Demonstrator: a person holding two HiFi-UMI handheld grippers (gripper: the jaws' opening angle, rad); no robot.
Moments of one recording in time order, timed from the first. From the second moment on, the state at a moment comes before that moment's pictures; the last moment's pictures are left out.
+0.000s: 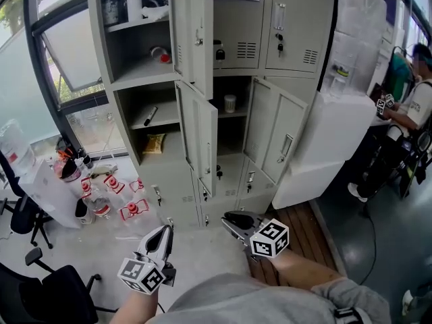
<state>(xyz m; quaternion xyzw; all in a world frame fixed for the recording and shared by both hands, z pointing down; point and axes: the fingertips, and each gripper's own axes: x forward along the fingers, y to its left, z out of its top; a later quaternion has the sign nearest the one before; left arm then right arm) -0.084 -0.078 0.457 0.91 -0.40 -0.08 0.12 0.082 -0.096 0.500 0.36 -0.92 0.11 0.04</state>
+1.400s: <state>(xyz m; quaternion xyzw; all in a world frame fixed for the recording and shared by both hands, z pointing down) -0.100 -0.079 0.464 0.91 -0.39 -0.09 0.13 0.089 -0.106 0.500 0.41 -0.90 0.14 0.02</state>
